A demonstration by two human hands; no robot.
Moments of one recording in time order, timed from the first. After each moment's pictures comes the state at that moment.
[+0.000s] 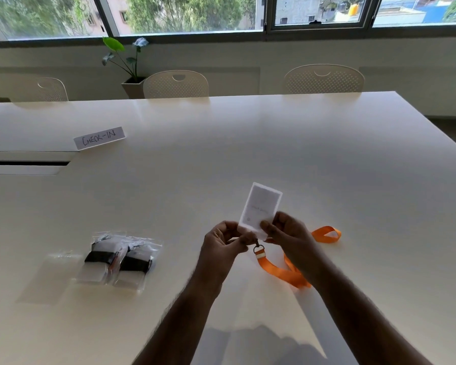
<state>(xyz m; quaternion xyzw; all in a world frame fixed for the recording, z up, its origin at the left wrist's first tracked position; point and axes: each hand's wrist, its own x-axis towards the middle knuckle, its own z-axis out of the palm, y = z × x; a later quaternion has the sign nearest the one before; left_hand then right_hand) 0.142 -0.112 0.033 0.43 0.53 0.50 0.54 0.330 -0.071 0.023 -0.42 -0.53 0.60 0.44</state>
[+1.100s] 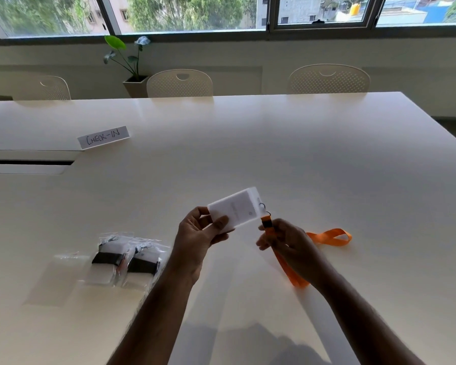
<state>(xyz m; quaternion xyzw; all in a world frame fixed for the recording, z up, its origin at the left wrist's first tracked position) 0.081 -0.097 0.059 0.36 0.52 0.55 0.55 0.316 -0.076 0.019 -0.45 -0.66 0.47 0.37</state>
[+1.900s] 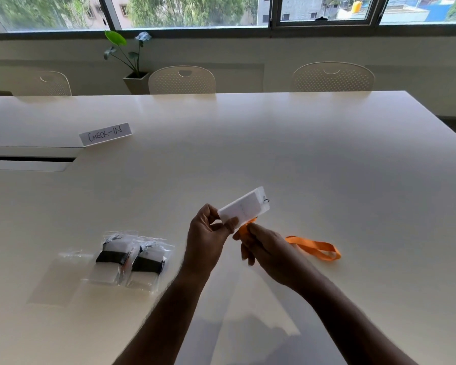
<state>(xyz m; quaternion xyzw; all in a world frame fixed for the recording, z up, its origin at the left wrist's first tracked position) 0.088 -0.090 0.047 0.48 0.60 0.52 0.38 0.260 -0.089 0.048 -0.45 -0.76 0.40 0.25</state>
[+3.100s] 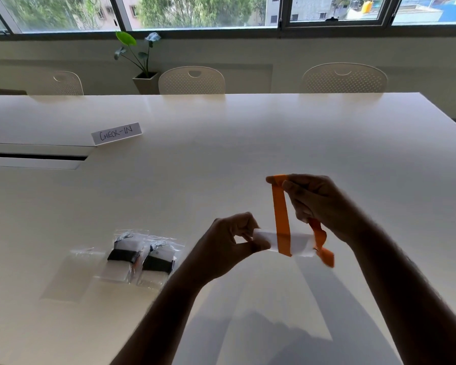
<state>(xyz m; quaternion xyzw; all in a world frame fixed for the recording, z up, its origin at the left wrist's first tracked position) 0.073 -0.102 0.079 0.72 0.48 0.36 0.34 0.309 -0.027 0.119 -0.38 -0.63 0.57 0.37</state>
